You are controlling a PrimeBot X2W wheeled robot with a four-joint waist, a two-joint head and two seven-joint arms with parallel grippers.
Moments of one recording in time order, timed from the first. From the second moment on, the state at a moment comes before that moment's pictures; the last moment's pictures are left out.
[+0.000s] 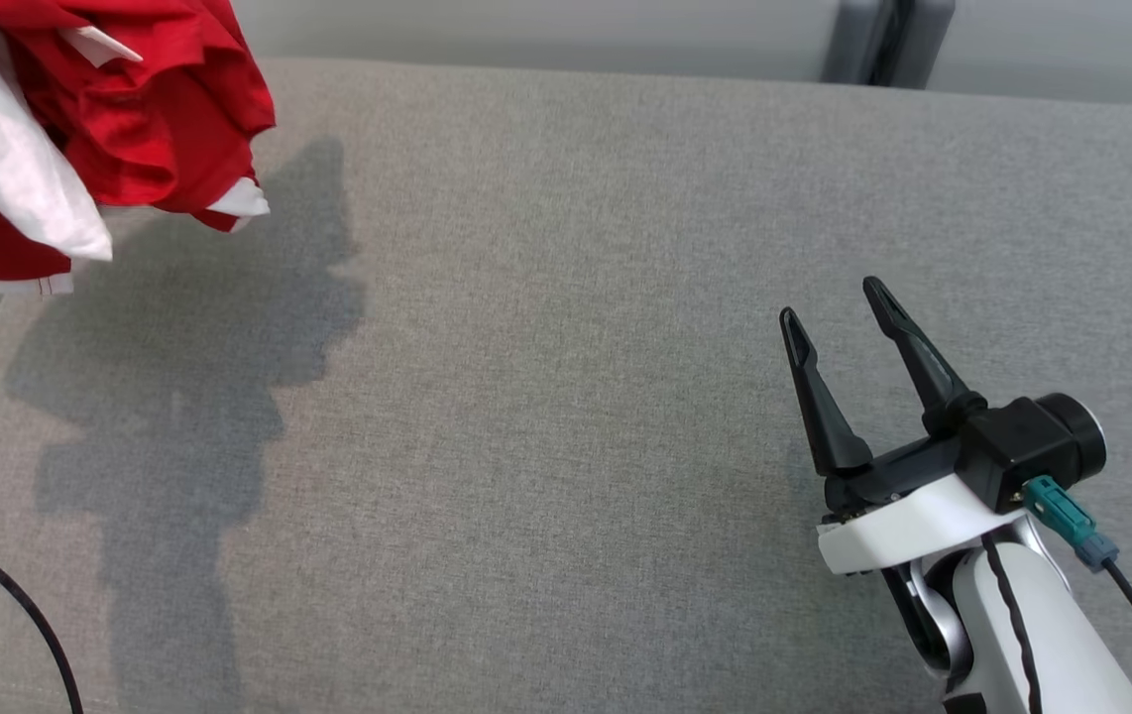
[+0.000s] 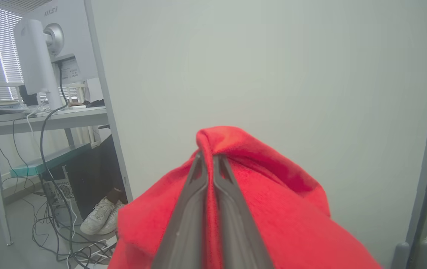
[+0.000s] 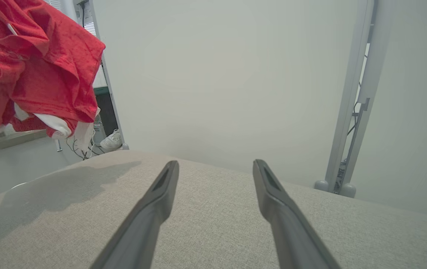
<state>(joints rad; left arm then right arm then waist) -0.90 0.43 -0.03 0.53 -0.40 -0.06 -0.07 -0.33 -0.05 0.23 0.19 0.10 0.13 -0.27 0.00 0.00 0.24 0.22</state>
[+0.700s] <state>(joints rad) -0.73 0.28 -0.15 0.09 -0.48 -0.03 0.07 -0.29 -0.05 0.20 0.18 0.11 0.13 -0.27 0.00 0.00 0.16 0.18</state>
